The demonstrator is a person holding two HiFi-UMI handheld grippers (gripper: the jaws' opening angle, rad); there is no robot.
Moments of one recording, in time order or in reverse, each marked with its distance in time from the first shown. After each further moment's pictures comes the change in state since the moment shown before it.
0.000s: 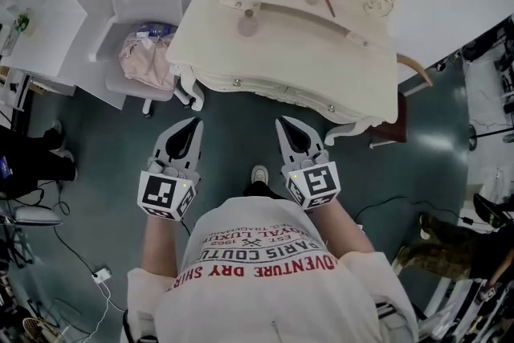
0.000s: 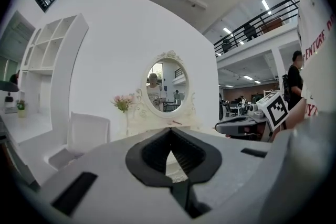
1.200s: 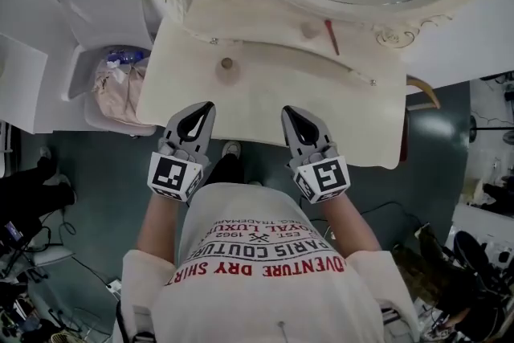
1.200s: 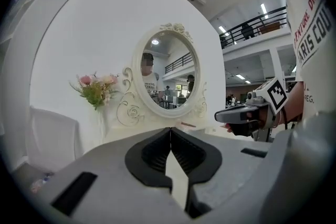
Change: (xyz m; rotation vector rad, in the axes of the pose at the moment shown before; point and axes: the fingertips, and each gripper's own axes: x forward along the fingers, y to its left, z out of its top) left arm 0.315 0.098 -0.012 -0.003 0.049 -0.144; right arm 0.204 -0.215 0.013 0.045 0.037 -0.022
